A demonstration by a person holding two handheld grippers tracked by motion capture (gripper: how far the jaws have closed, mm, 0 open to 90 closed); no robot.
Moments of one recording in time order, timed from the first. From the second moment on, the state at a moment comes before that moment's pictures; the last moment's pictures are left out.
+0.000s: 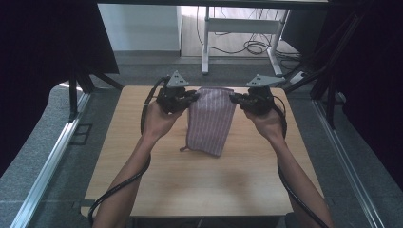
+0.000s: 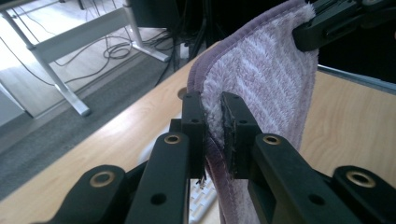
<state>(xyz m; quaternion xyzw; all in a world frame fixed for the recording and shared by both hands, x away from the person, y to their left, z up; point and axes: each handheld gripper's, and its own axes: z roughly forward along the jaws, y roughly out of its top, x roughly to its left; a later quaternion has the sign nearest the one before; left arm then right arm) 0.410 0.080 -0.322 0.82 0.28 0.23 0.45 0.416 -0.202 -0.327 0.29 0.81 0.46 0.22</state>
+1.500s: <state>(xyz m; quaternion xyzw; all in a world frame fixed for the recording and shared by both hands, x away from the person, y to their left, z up) 0.537 0.067 -0.293 0.79 0.37 0.32 0.38 0.537 -0.165 -0.277 0.34 0.77 0.45 0.28</state>
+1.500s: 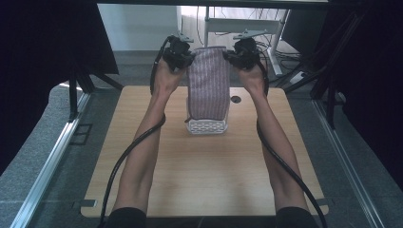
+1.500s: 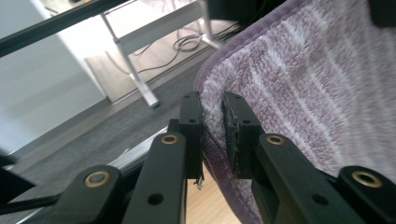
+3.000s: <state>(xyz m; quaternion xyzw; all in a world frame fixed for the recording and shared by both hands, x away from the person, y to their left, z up) 0.504 0.069 -0.353 0.83 0.37 0.18 0.38 0.512 -0.182 -0.355 0.35 0.81 0.44 0.15</state>
